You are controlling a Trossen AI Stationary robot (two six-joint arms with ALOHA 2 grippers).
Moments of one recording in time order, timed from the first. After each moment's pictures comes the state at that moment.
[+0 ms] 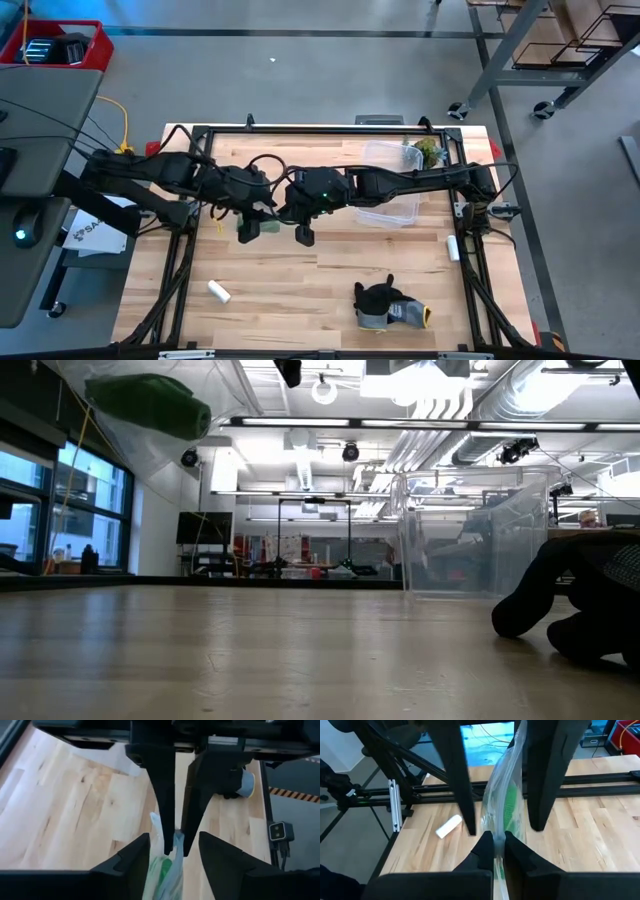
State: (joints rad) left arm -0.19 1.25 1.43 -0.99 -0.14 -0.33; right arm 0.07 1.94 1.81 -0.34 -0.08 0.10
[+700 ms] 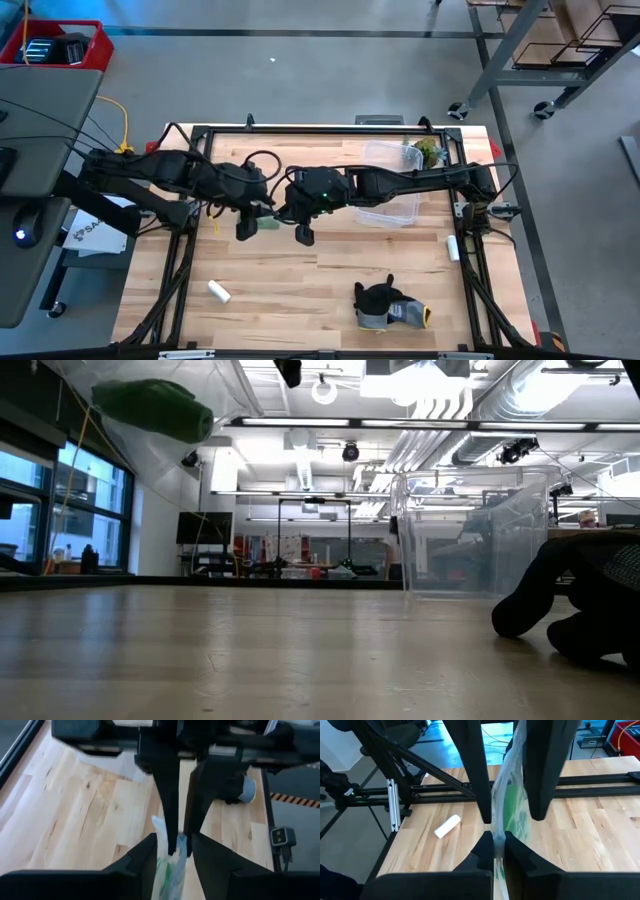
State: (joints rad) left arm -0.18 1.23 1.43 -0.99 -0.16 -0.32; right arm 0.07 1.94 1.81 -0.34 -0.08 0.10
